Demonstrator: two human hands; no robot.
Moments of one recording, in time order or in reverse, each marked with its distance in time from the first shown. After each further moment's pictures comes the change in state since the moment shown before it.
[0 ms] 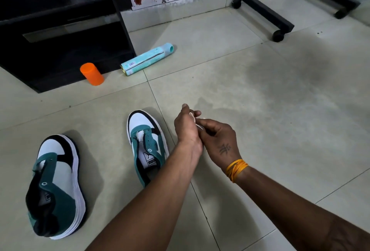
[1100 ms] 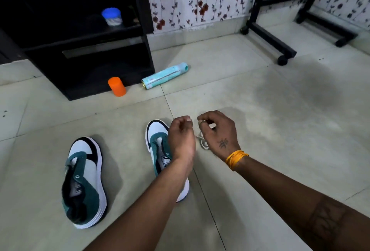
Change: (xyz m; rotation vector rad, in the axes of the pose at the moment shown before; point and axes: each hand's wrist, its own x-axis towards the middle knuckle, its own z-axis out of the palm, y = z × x) left_hand -0.037 0.037 -0.055 0.386 0.049 0.474; right_hand 0.022 -0.043 0.021 -0.352 0.057 -0.273
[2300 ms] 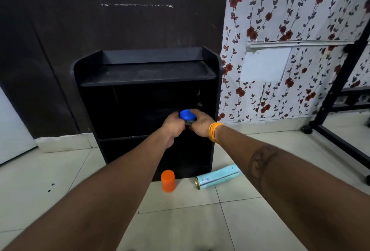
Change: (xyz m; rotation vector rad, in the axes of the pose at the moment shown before) left_hand 0.335 0.287 -0.101 0.390 -0.149 0.138; right_hand 0.387 -0.208 0.221 -0.231 -0.557 -0.079
